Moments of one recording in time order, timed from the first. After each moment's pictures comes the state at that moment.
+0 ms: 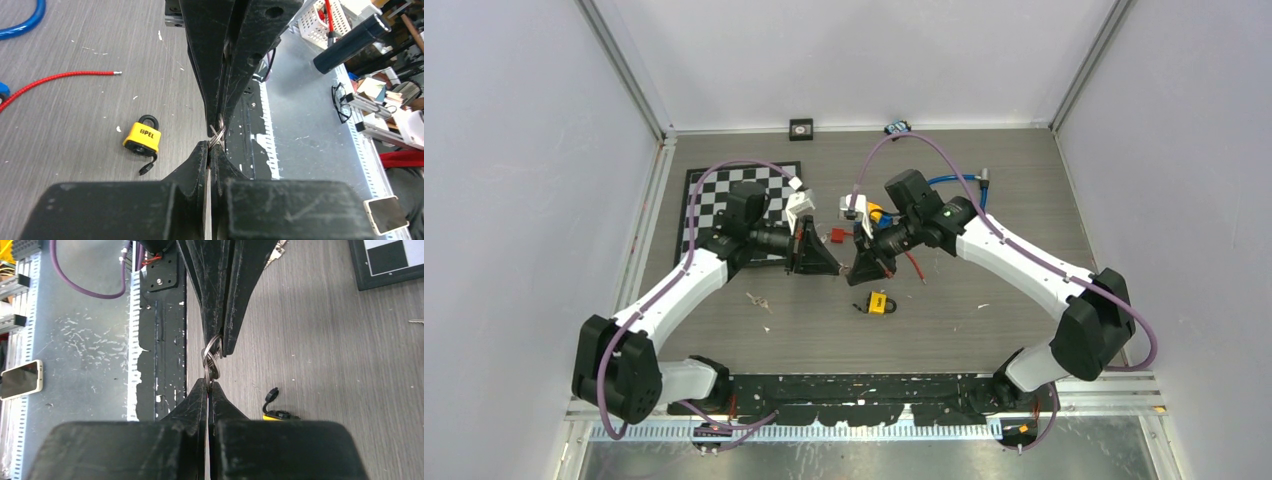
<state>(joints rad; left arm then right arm) -0.39 1.25 0.87 -0.15 1.24 0.02 0.69 1.48 1.25 -0.62 -0.88 -0.29</state>
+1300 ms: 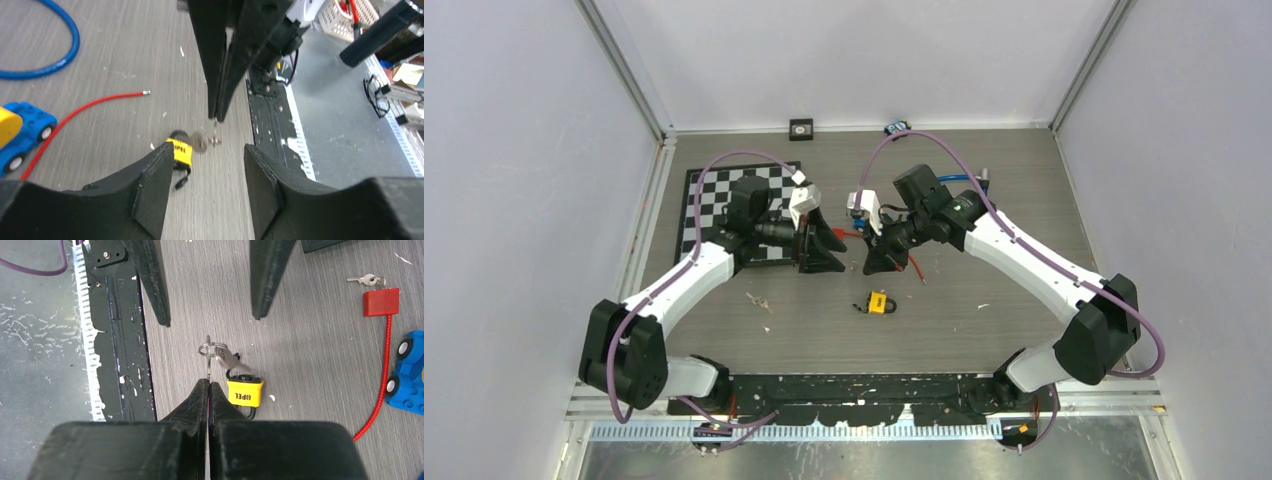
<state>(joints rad) -0.40 1.31 0.88 -0.07 1.23 0.15 0.67 1.46 1.30 -0.76 -0.69 -0.41</state>
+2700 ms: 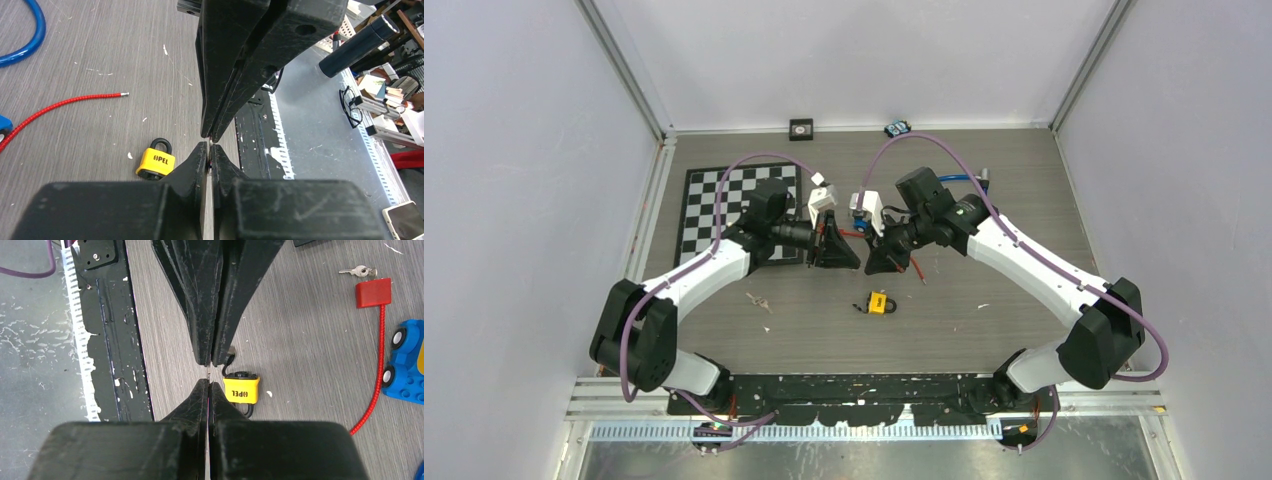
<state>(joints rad) -0.48 1.42 0.88 0.14 1.20 -0.08 0.67 1.43 1.26 -0.72 -0.66 -0.37</state>
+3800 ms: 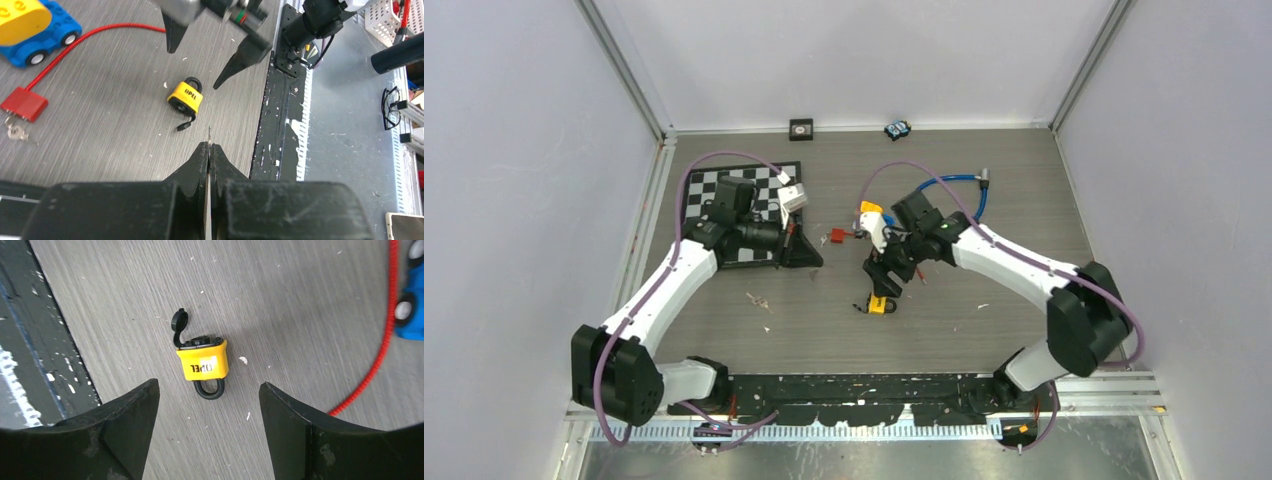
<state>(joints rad) -0.34 1.25 0.99 -0.49 1.04 0.23 0.65 1.46 1.06 -0.59 -0.47 -0.37</state>
